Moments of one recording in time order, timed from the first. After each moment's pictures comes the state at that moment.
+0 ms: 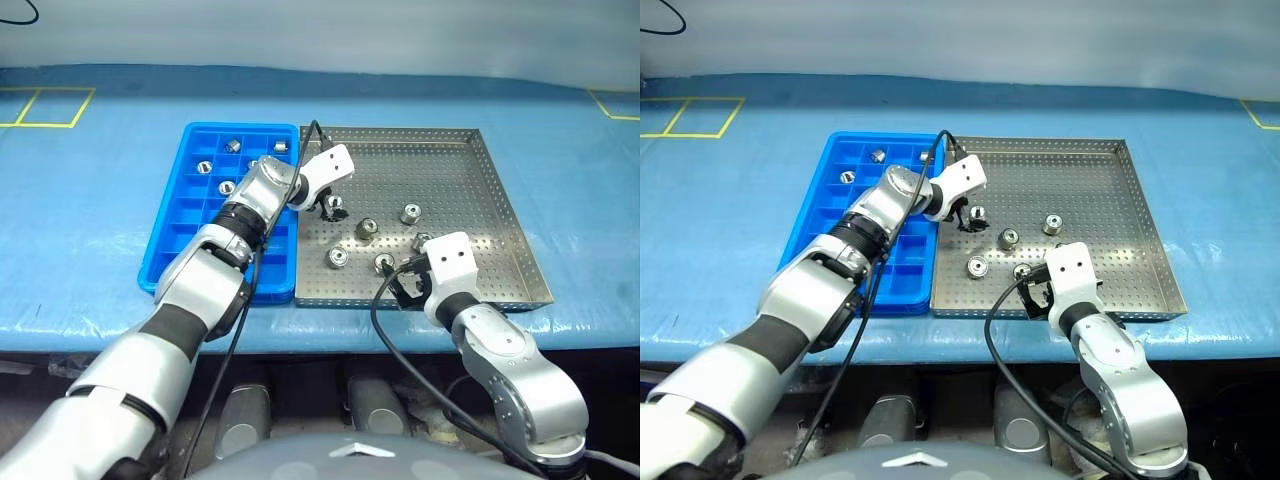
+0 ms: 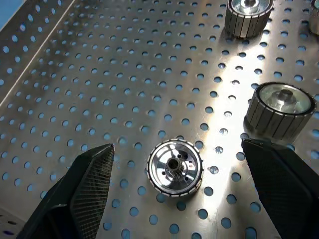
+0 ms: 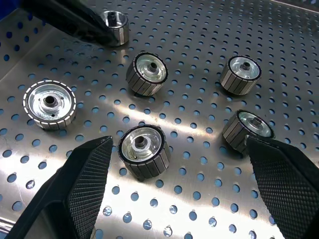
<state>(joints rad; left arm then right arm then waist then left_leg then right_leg) -1.17 0.10 -0.38 1.13 0.16 0.19 -0.82 0.10 -0.29 0.06 -0.86 0.15 1.09 0.08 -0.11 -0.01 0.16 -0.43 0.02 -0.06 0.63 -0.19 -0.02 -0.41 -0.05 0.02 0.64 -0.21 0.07</state>
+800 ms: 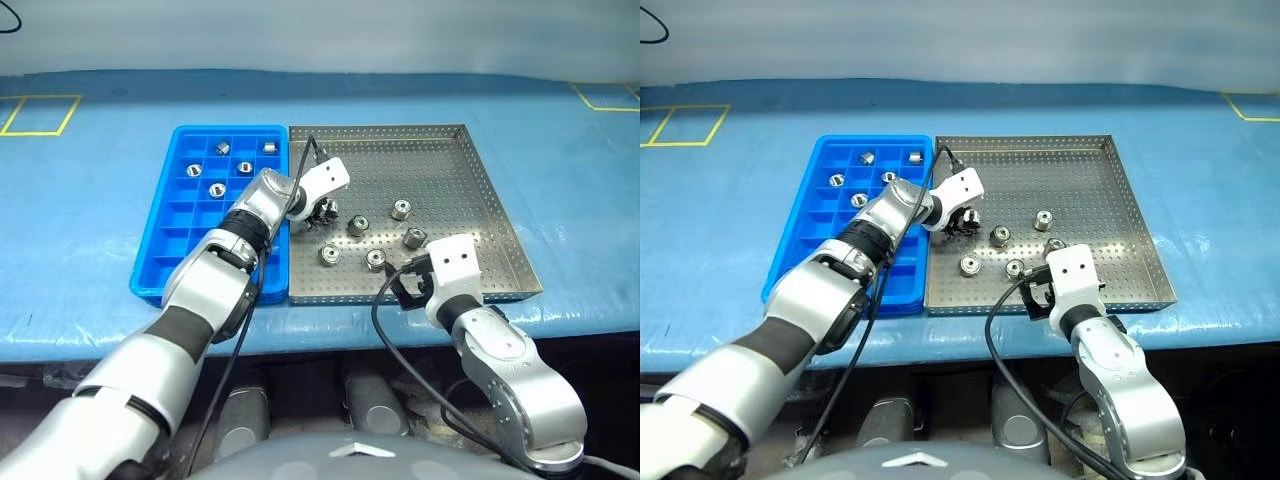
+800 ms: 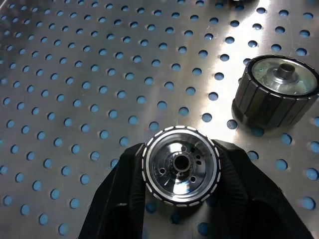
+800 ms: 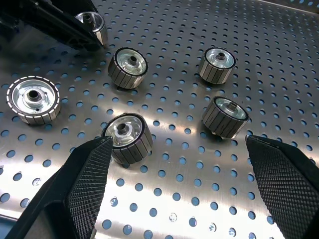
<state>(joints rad) -1.15 0.08 -0.30 1.19 0.21 0.20 -0.78 0.12 -0.27 0.07 -0.87 0.13 1.07 0.07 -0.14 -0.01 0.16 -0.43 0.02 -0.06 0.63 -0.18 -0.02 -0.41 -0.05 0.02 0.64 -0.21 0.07</state>
